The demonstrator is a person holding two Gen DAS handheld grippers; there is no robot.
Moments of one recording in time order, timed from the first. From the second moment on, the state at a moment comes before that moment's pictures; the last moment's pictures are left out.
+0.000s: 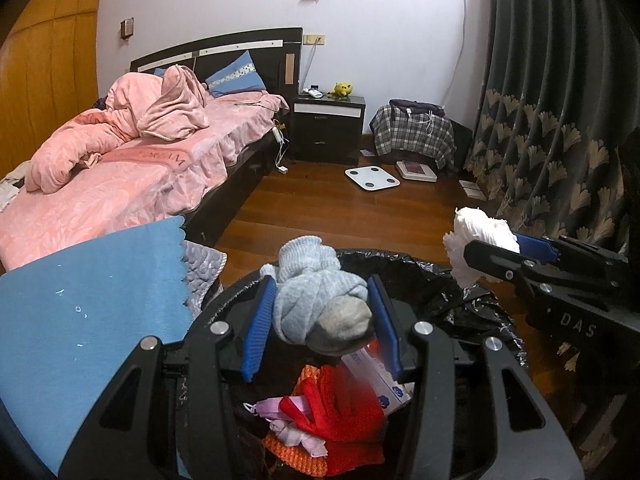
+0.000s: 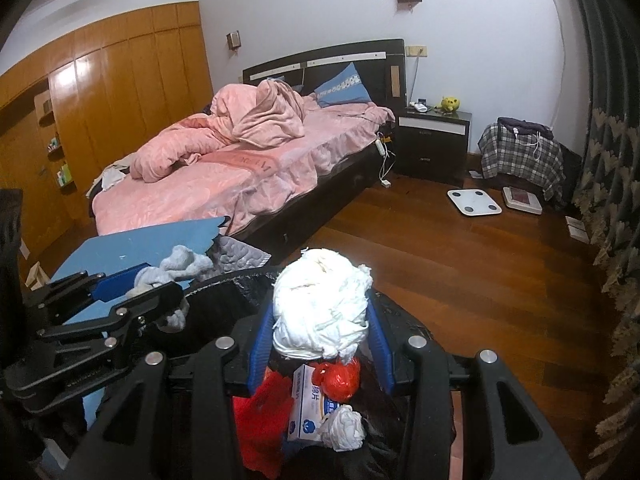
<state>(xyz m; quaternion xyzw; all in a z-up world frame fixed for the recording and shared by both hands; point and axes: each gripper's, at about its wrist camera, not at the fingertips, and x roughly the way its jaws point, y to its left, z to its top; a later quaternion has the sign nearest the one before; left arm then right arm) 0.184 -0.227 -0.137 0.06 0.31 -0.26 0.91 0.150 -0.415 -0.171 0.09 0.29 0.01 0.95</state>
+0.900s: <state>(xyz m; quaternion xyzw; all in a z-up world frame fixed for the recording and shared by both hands) 0.169 -0.179 -0.114 0.04 0.31 -0.23 0.92 0.137 -0.414 -0.154 0.11 0.31 -0.01 0.94</state>
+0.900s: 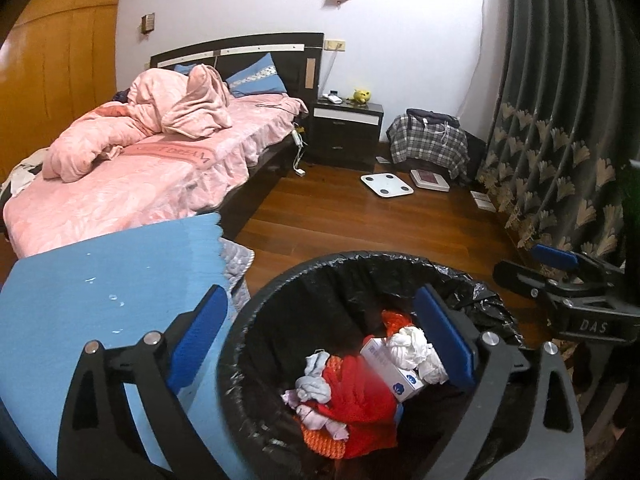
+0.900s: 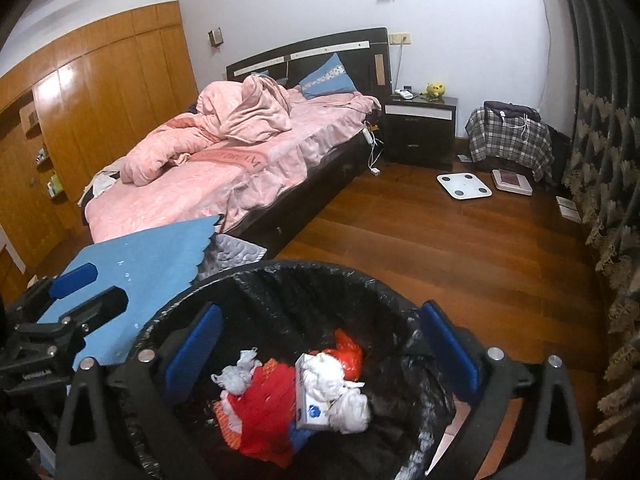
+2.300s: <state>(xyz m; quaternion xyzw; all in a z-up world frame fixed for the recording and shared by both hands) 0.035 -0.098 -0.004 0.02 0.23 -0.18 0.96 0.023 -0.320 -0.047 0.05 0.25 0.04 0.97</state>
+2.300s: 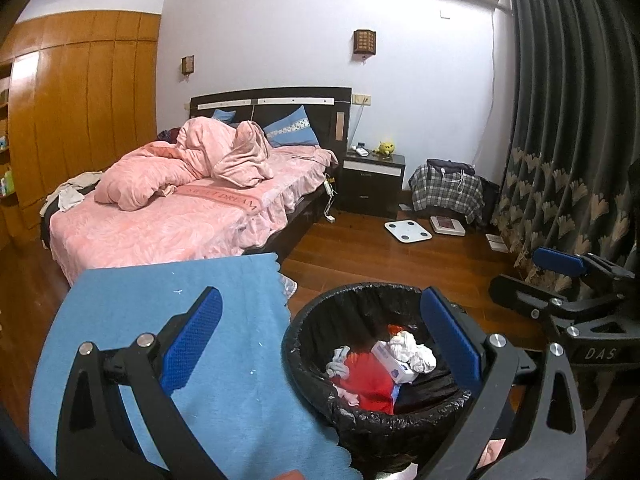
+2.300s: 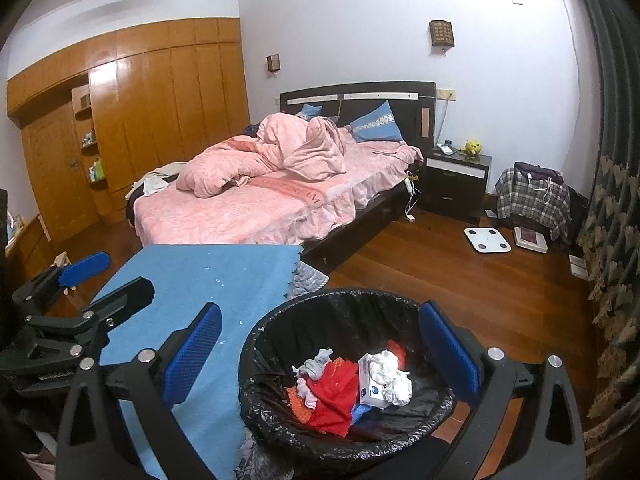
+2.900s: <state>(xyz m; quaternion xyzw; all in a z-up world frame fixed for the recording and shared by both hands) 0.032 -0.093 -0.001 0.02 0.23 -0.17 0.96 0.020 -0.313 -0.044 0.04 0.24 0.05 0.97</state>
